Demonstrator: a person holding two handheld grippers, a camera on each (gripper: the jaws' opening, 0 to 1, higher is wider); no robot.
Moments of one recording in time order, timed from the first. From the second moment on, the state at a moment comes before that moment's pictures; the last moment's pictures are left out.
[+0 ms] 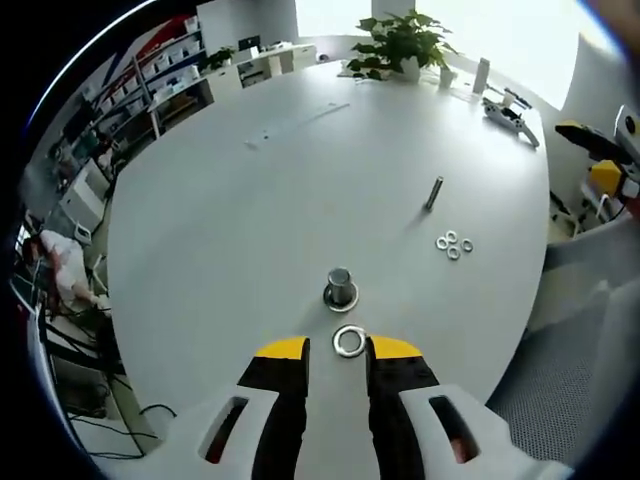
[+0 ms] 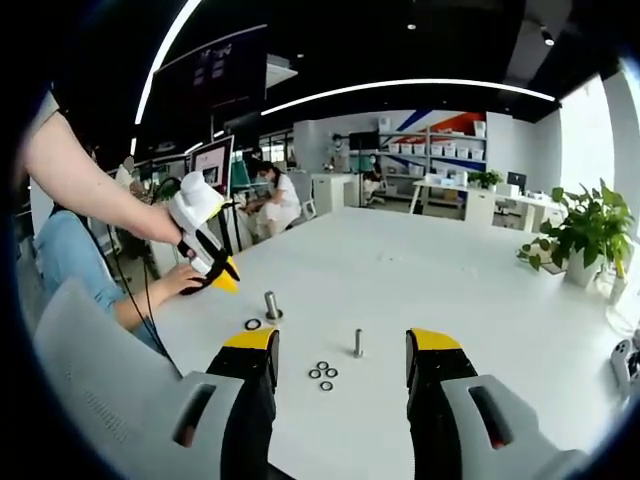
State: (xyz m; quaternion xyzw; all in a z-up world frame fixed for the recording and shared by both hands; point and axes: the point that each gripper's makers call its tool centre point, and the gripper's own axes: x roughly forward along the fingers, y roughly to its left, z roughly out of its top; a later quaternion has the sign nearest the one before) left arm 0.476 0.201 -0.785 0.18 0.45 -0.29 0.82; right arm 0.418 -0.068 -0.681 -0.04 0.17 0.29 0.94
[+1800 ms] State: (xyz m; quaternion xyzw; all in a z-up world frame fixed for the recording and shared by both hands) left arm 0.467 0.185 -0.834 0.23 0.51 -0.33 0.77; right arm 0.423 -0.077 -0.677 -0.03 0.16 0.27 0.95
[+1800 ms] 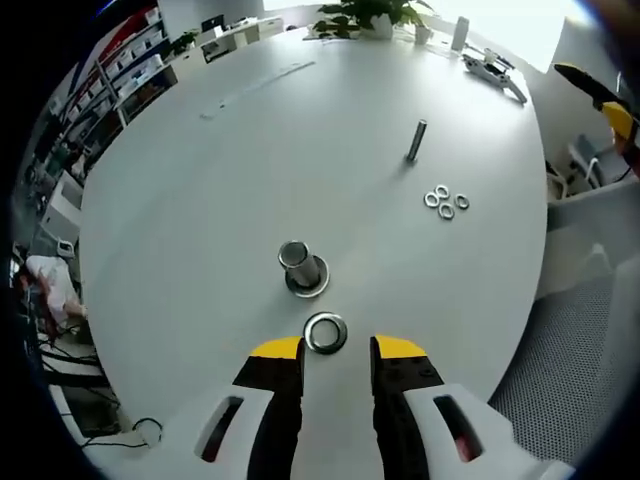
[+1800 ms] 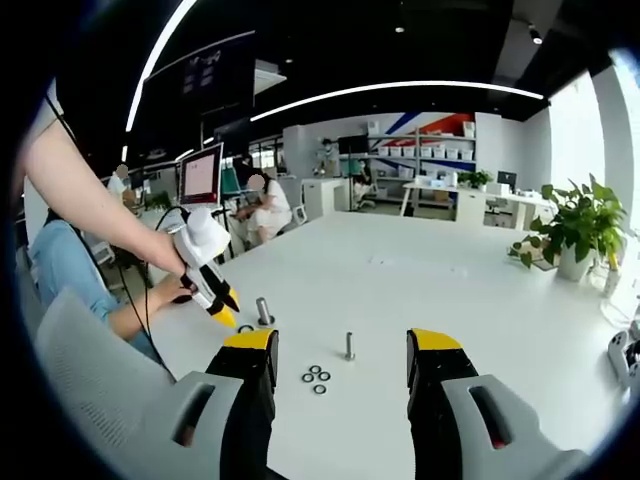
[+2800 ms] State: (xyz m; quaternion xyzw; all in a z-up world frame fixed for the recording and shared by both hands) left arm 0.472 0.189 -0.870 0.23 0.54 -0.30 0.75; right arm 0.427 -0.085 -0.671 -0.01 0.15 0.25 0.95
